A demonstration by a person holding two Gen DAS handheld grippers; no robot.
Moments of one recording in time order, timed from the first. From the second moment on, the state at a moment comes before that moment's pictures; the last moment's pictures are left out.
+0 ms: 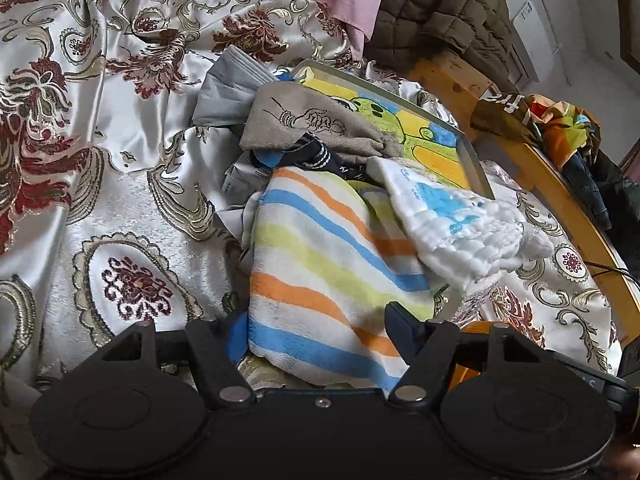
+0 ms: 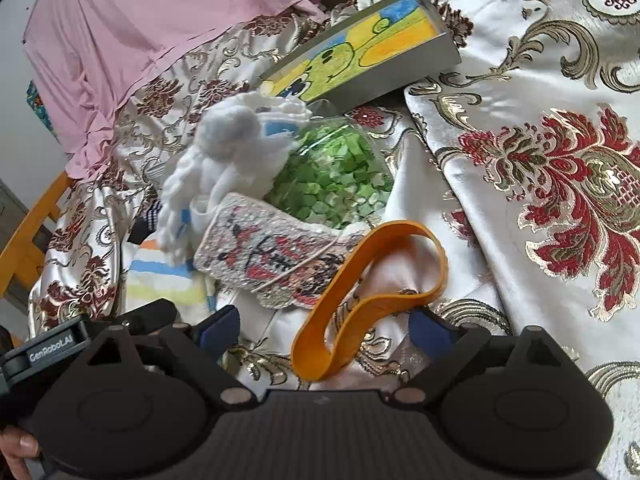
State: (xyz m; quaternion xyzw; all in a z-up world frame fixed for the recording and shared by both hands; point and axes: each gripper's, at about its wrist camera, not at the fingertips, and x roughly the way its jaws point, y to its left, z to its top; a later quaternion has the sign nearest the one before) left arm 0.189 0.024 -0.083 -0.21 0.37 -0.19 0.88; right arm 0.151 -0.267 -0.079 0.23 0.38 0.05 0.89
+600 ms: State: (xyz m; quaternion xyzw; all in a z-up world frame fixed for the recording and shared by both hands) left arm 0.181 0.008 -0.087 -0.23 0.37 -0.17 0.89; right arm 0.152 -0.279 -0.089 0.27 0.39 0.01 0.88
